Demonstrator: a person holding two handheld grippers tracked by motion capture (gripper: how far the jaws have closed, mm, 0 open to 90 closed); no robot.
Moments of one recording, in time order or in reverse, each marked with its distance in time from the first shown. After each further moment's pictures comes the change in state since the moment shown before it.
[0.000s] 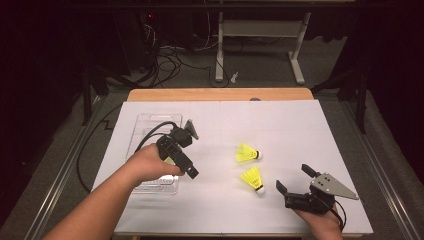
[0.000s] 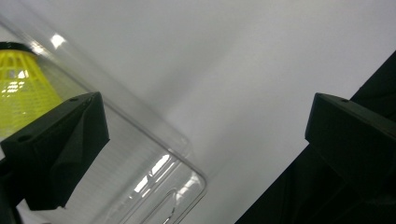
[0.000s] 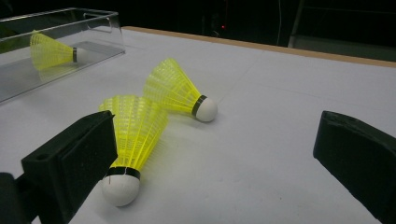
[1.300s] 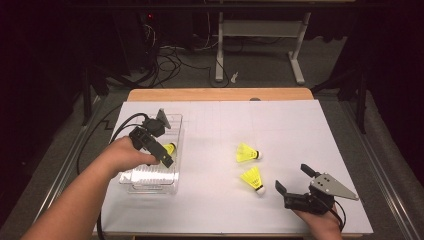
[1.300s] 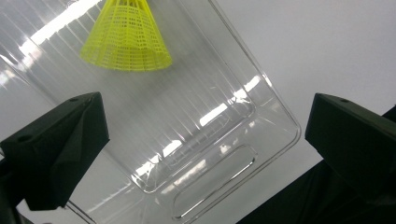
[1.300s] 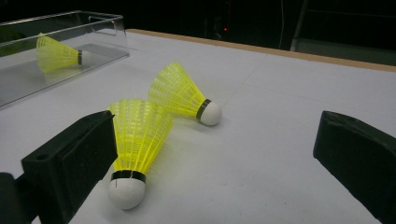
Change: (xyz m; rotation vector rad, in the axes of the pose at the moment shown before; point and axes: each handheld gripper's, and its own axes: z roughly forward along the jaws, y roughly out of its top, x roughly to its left) left arm 0.068 0.011 -0.029 -0.020 0.124 -0.126; right arm 0.003 0.002 0.000 -0.008 0.009 -0.004
